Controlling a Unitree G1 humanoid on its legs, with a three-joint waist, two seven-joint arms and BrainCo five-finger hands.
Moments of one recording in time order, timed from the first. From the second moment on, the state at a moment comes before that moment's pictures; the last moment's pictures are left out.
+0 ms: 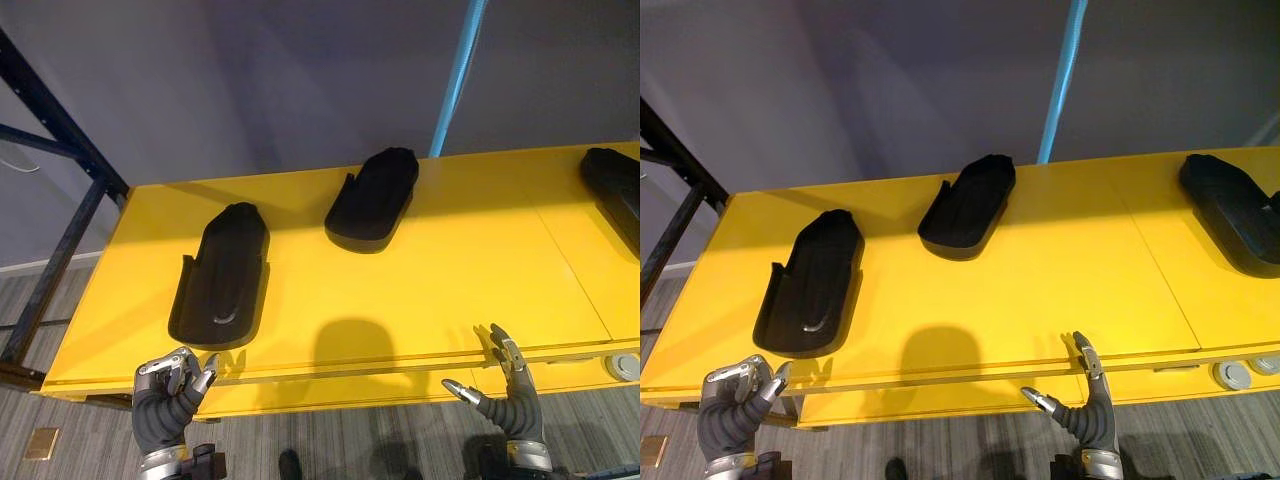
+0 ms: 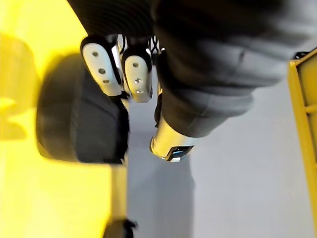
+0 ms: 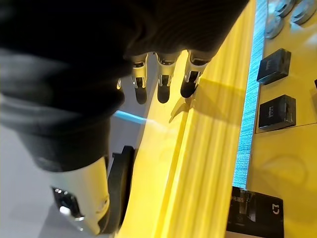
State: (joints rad) left arm 0.60 -0.03 0.08 -0.56 -0.17 -0.29 0.11; right arm 0.51 -0.07 -0.07 -0.37 -0.20 -0.28 -0.14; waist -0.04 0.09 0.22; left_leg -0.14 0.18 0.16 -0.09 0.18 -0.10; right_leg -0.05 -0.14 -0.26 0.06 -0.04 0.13
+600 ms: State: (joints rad) left arm 0.34 0.05 0.21 -0.40 -0.09 -0.28 0.19; right arm 0.44 -0.07 -0.07 -0.41 -0.20 -0.30 -0.14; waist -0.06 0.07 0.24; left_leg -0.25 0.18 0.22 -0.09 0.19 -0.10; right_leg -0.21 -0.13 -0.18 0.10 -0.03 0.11
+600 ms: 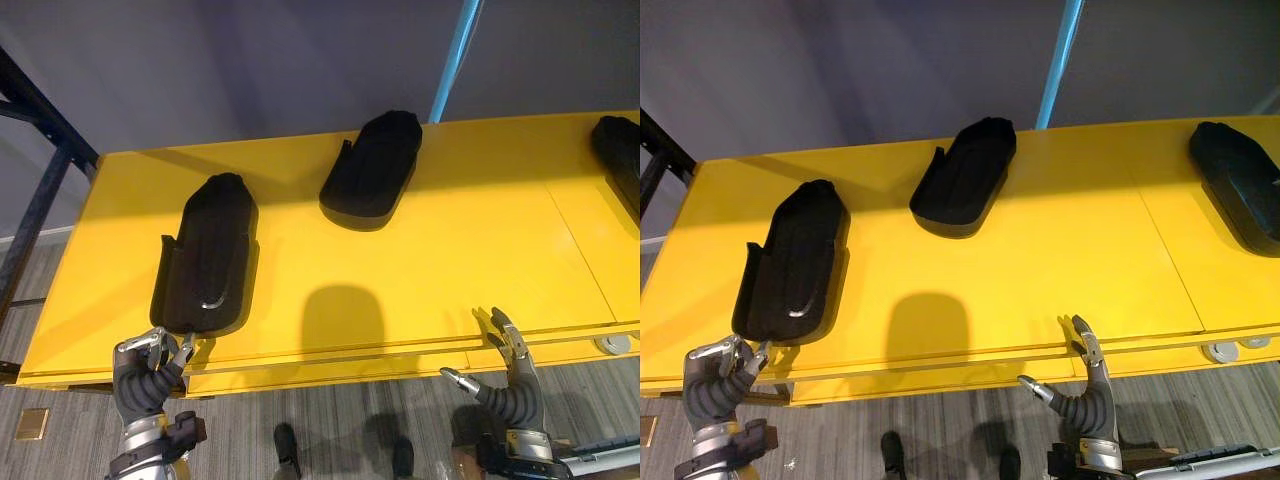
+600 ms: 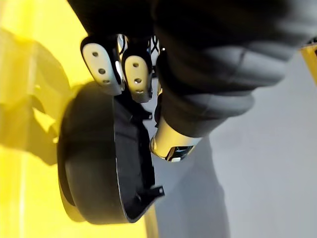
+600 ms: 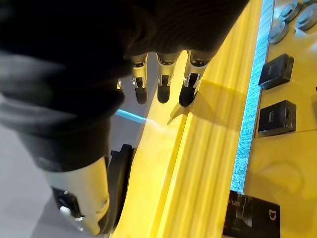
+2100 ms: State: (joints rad) left arm 0.27 0.01 0.01 -0.52 -0.05 -0.28 0.25; right arm 0.27 -0.07 -0.05 -0.22 -0.15 -0.22 -0.13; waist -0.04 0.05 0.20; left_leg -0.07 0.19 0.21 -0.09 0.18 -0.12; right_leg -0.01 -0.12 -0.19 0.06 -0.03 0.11
